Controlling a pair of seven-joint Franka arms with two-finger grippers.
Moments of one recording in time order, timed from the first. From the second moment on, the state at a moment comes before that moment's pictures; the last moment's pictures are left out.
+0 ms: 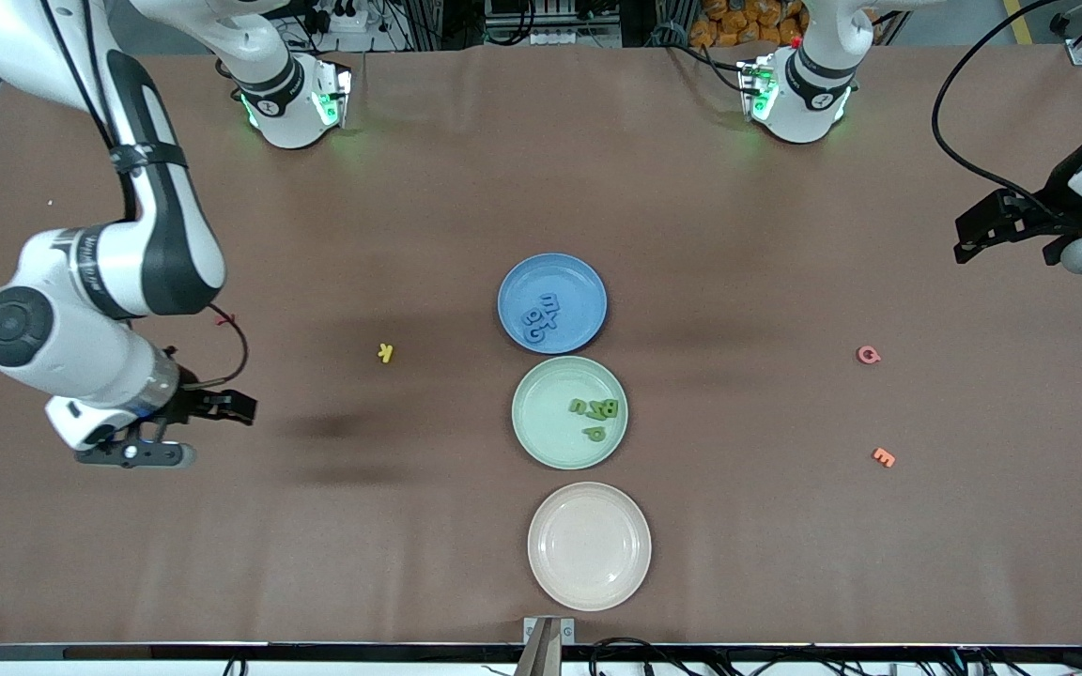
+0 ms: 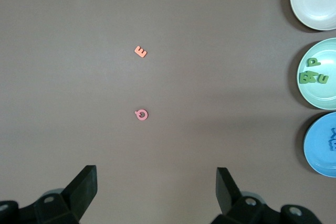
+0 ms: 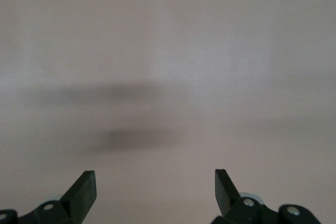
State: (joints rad) left arm -0.09 0.01 0.01 -1.56 0.02 1.60 -0.04; right arm 0.14 0.44 -0.06 -1.59 0.00 2.06 0.12
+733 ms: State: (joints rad) left arm -0.09 0.01 0.02 -1.55 0.02 1.60 -0.04; right arm 0.14 0.18 -0.14 -1.49 -0.10 1.64 0.10
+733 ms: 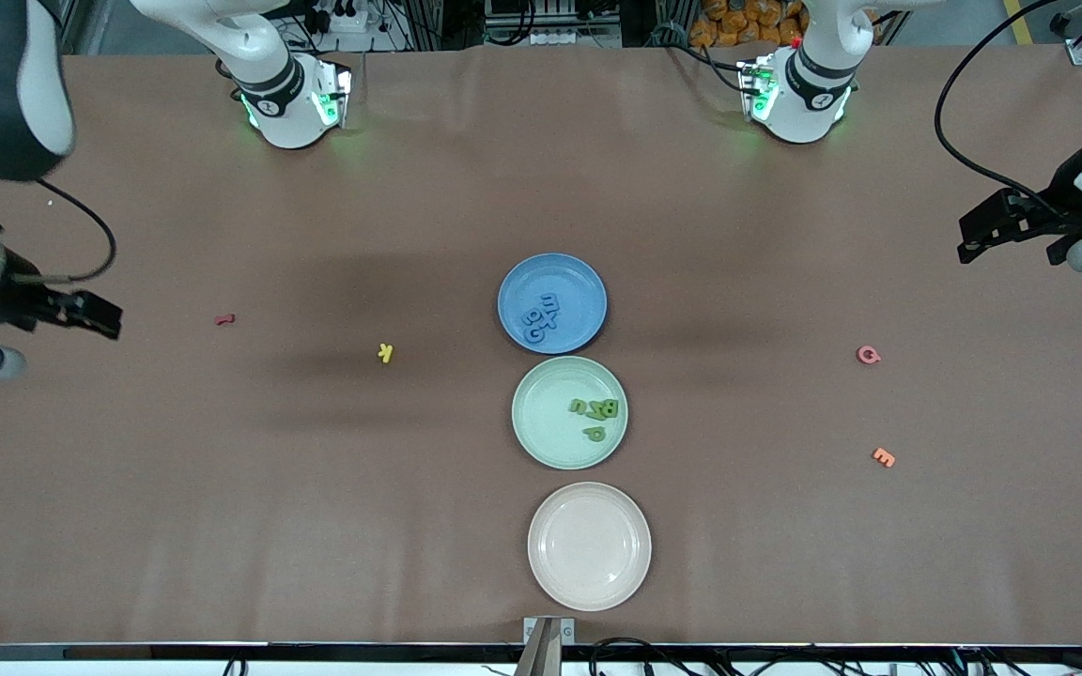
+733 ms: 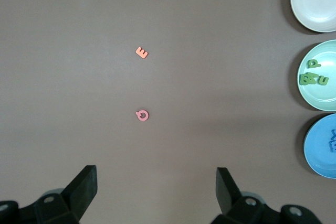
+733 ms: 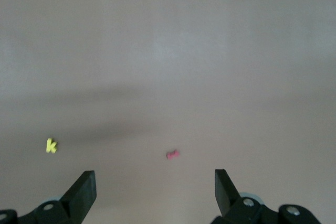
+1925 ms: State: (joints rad) left arm -0.09 0.01 0.02 -1.55 0.02 1.60 -0.04; right arm 0.14 0.09 -0.14 -1.36 0.02 1.47 0.09
